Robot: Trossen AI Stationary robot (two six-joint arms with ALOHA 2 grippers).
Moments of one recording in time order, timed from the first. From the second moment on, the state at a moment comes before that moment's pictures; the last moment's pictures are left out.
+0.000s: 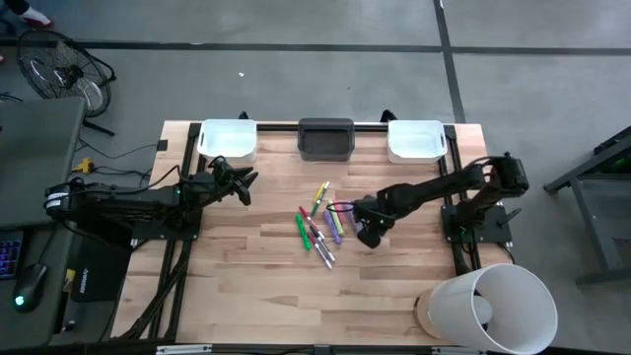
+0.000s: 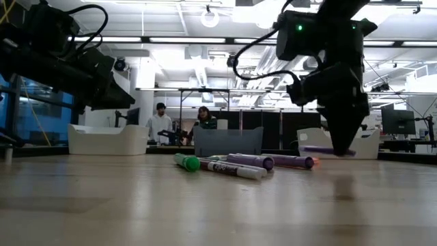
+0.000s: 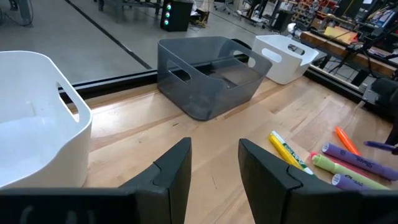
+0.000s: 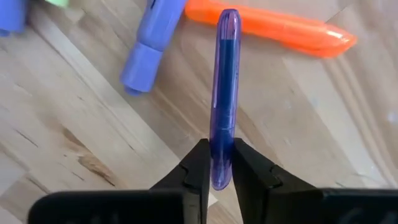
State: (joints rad) left arm 0.21 0.67 0.06 0.39 -0.46 -0.40; right arm 0.06 1.62 0.93 -0.77 0.00 0.76
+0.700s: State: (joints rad) left arm 0.21 0.67 0.06 0.39 -0.46 -0.40; right arm -0.13 1.31 0.93 -0.92 0.20 0.83
